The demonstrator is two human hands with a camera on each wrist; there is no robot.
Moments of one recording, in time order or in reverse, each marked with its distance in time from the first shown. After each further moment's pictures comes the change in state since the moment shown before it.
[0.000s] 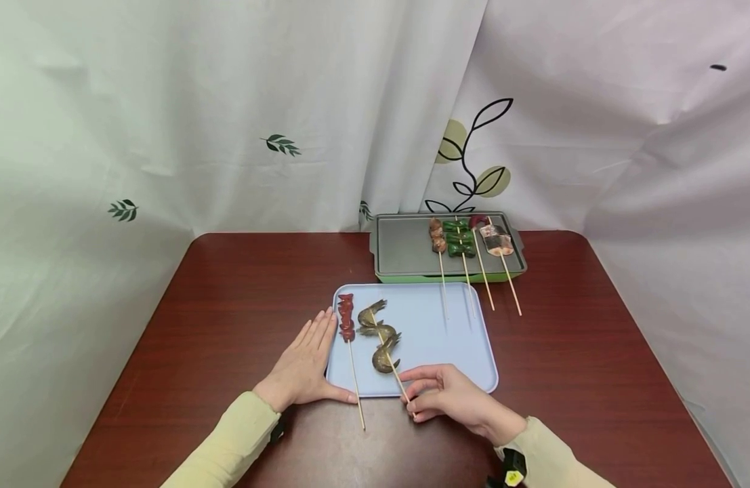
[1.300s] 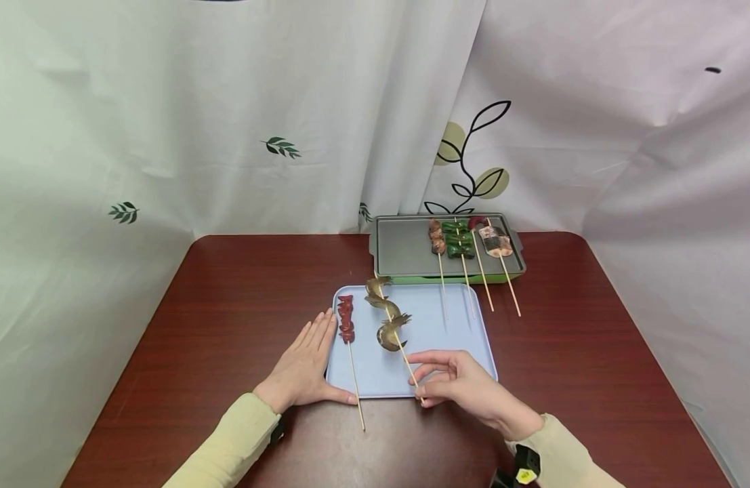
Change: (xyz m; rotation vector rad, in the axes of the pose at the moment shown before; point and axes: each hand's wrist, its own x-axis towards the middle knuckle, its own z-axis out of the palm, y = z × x) left_hand 0.000 0.005 -0.007 0.006 -0.037 -0.020; right_hand -0.010 -0.026 -0.009 -0.117 0.032 -0.148
